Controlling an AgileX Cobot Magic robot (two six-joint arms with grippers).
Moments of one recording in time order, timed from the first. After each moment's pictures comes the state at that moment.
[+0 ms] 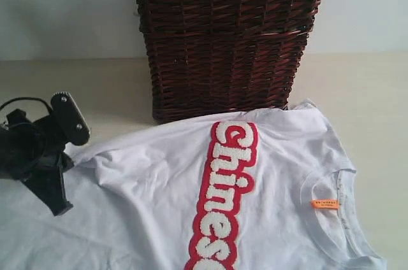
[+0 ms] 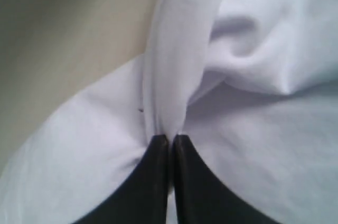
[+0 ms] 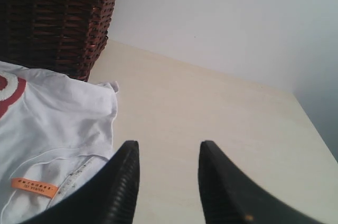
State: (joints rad) left arm -0.35 1.72 -0.64 -1.28 -0.09 1.99; right arm -0.16 0.01 -0.22 0.26 0.58 -0.55
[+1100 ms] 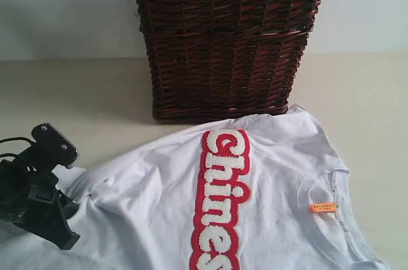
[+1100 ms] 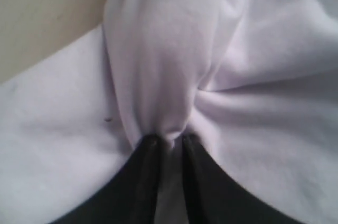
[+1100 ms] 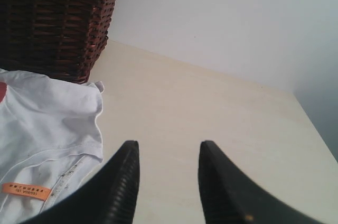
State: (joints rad) left arm -0.35 1.68 -0.49 -1.62 0.09 2.01; right arm -0.16 0.01 -0.22 0.26 0.58 -0.55
